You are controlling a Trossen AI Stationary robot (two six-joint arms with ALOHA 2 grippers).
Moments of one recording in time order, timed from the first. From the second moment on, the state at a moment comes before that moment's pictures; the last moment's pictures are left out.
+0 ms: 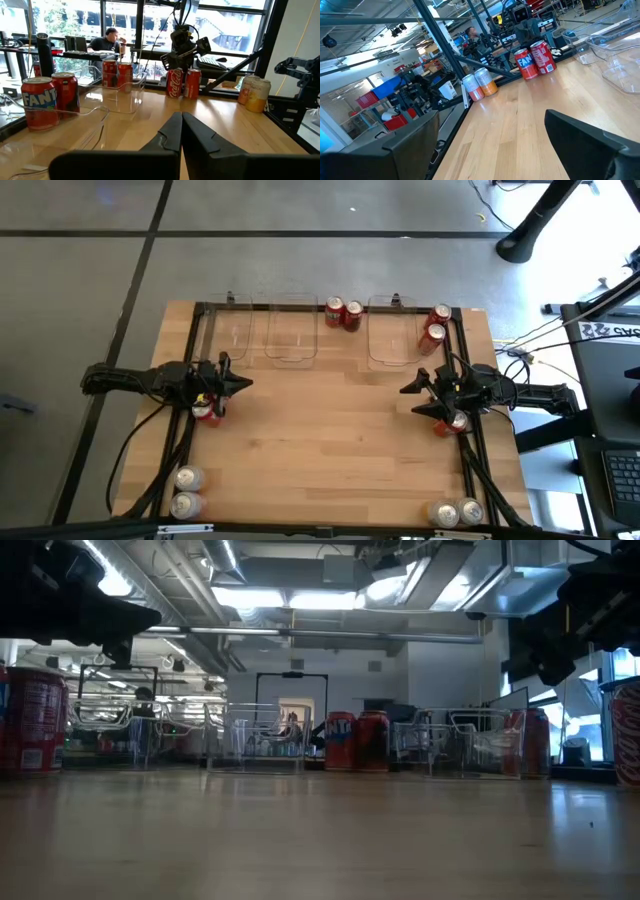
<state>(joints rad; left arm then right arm) -0.10 0.01 0.01 0.04 -0.21 -0.08 -0.05 0.01 0.01 0.06 -0.32 0.51</state>
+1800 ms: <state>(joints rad) -0.10 0.40 0.67 -0.47 -0.37 0.04 -0.05 0.01 0.01 0.13 0.29 0.34</state>
